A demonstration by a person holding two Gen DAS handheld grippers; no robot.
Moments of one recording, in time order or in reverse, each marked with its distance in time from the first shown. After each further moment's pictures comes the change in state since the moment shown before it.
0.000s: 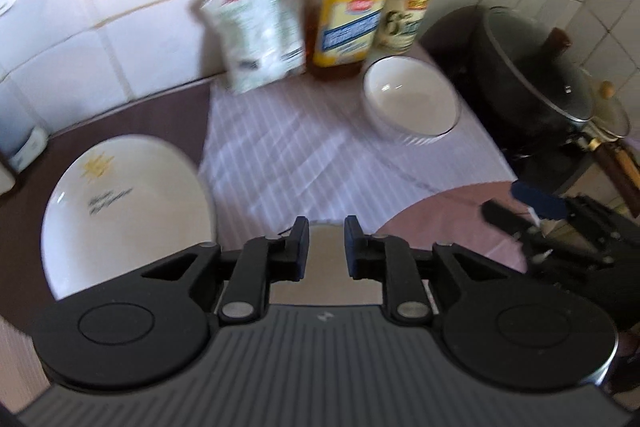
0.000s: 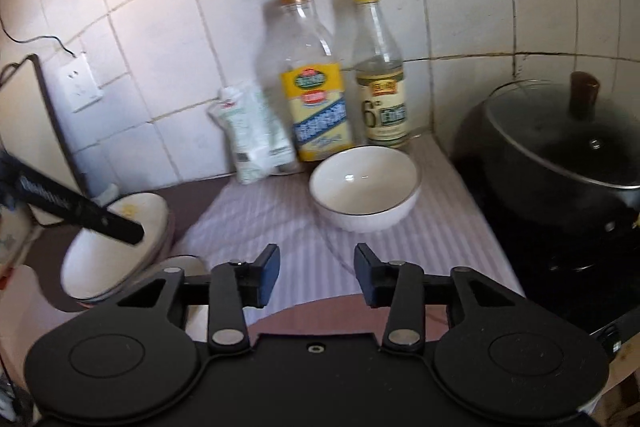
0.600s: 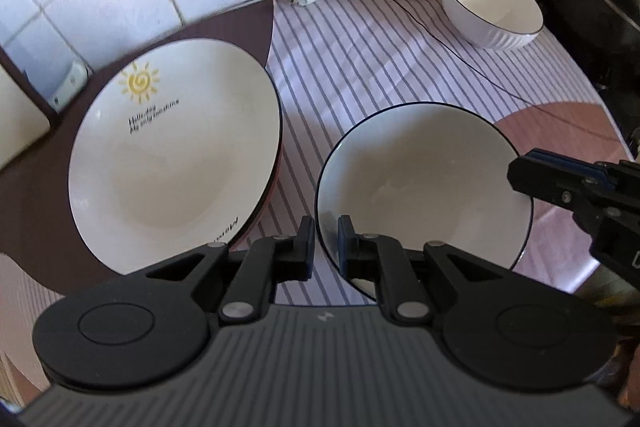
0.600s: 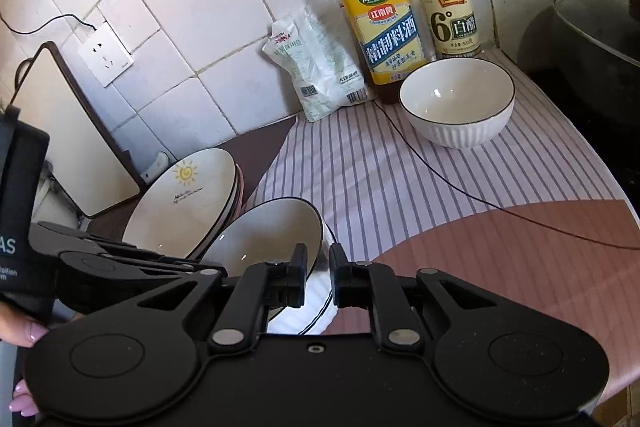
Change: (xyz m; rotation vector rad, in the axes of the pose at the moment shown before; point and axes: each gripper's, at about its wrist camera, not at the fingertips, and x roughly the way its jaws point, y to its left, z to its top) left arm 0.038 0.032 -0.066 -0.007 0.110 0.198; right arm 0.030 0.051 -0.023 0.142 0.155 0.165
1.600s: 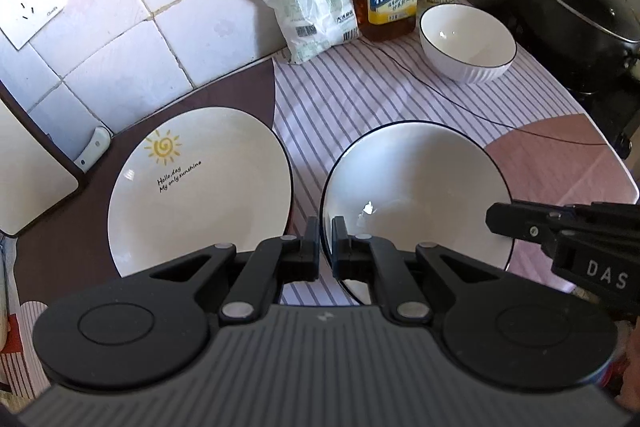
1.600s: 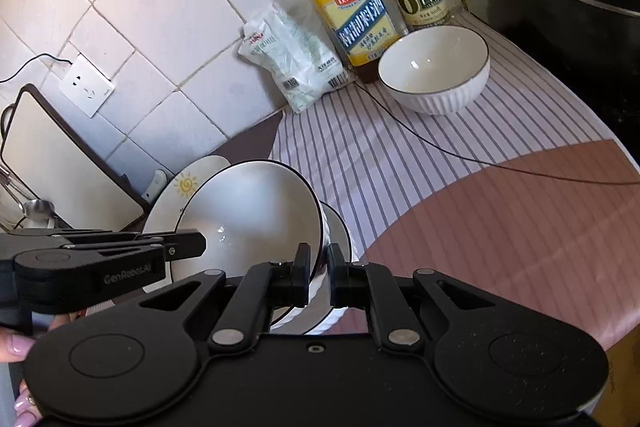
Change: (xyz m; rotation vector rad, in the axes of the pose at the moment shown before) left arm -0.040 -0.011 0.006 0.112 -0.125 0.048; right arm -0.007 0.004 -0.006 0.188 0.036 -0.016
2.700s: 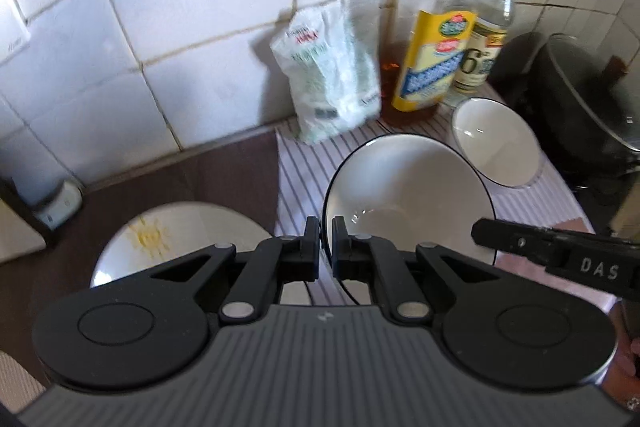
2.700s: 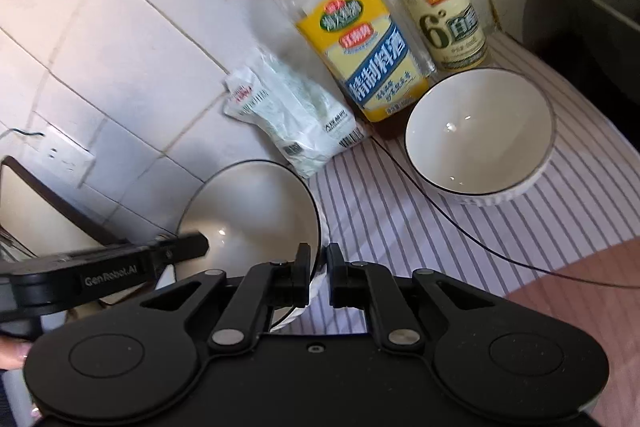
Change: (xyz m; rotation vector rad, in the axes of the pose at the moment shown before) left arm 0.034 0.050 0.082 -0.110 -0.060 -0.146; right arm 0.060 -0.010 0.083 0.085 -0.013 0.067
